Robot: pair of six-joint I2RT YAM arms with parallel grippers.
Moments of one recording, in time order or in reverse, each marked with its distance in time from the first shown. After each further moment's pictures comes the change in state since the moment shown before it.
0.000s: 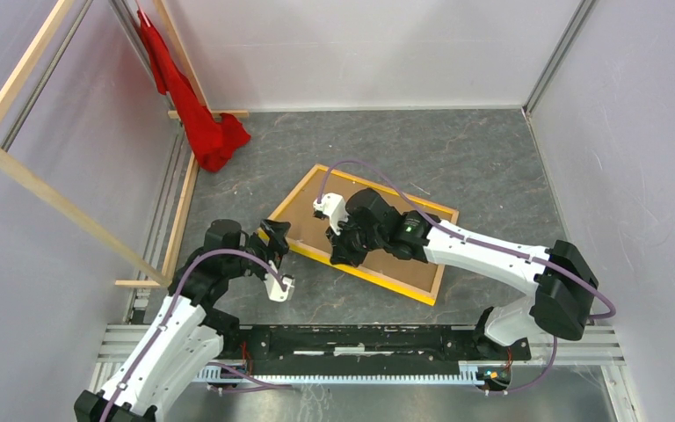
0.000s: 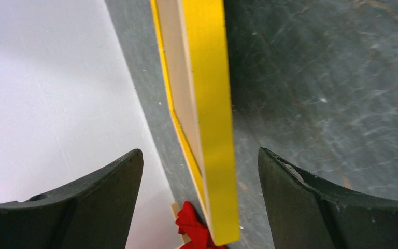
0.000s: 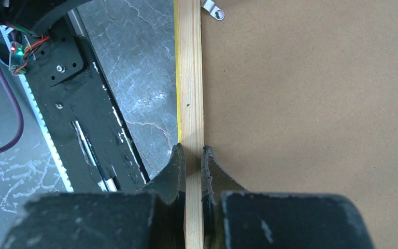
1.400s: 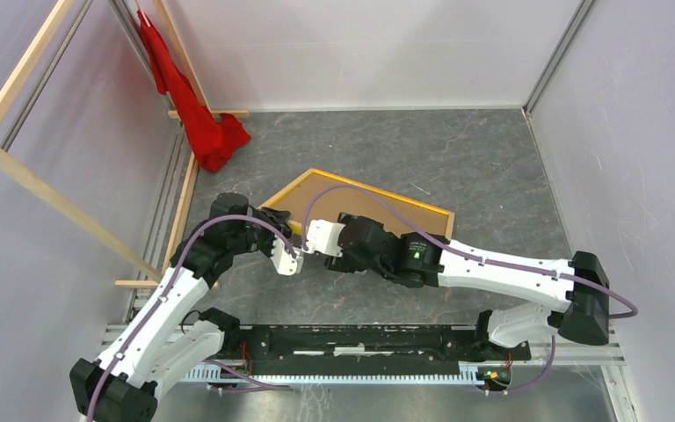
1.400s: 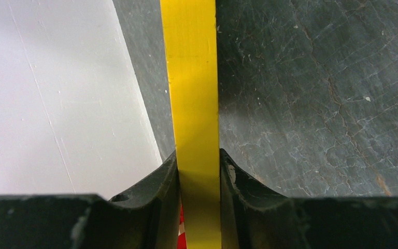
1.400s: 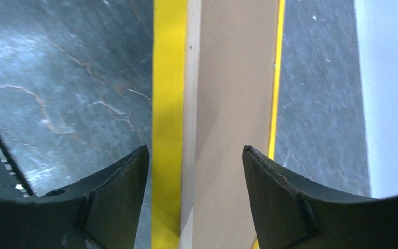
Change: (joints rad) left arm -0.043 0.201 0.226 -0.017 -0.078 -0.113; right arm 0.224 -0.101 0.052 -0.151 0.610 -0.407
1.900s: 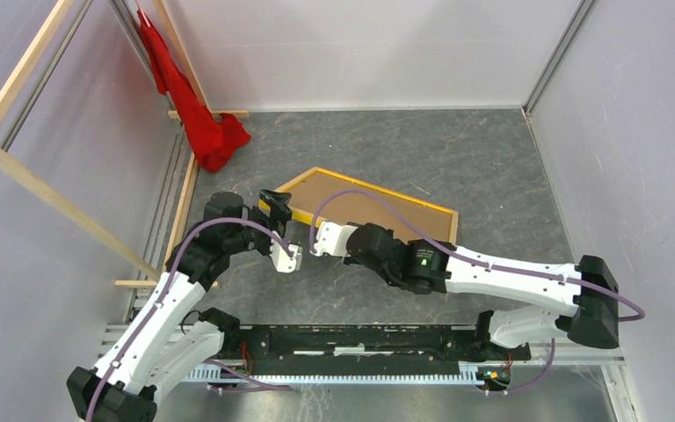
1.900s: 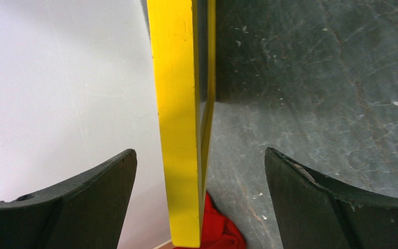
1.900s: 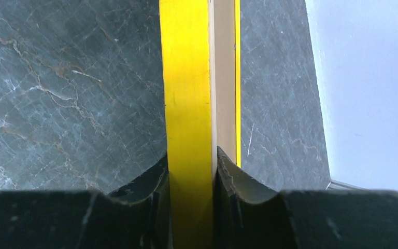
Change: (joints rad) left arm 0.000 -0.038 0.017 0.035 0.004 -0.037; right arm 0.011 -0.055 -0.105 0.063 0.188 -0.055
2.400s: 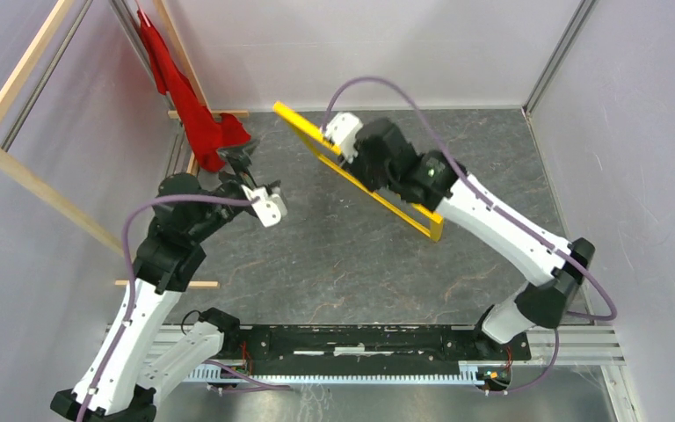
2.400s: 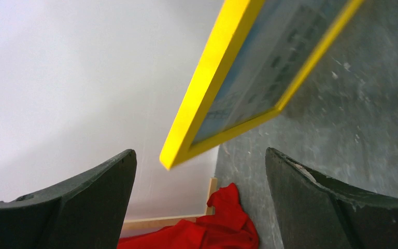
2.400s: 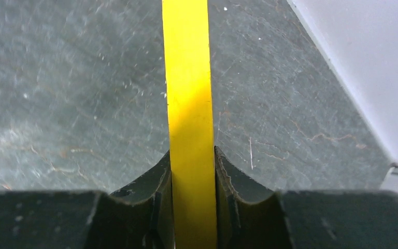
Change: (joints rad) left arm 0.000 -0.023 0.288 0.127 -0.097 -0.467; right arm -0.329 0.223 0.588 -0.274 -0.259 0.170
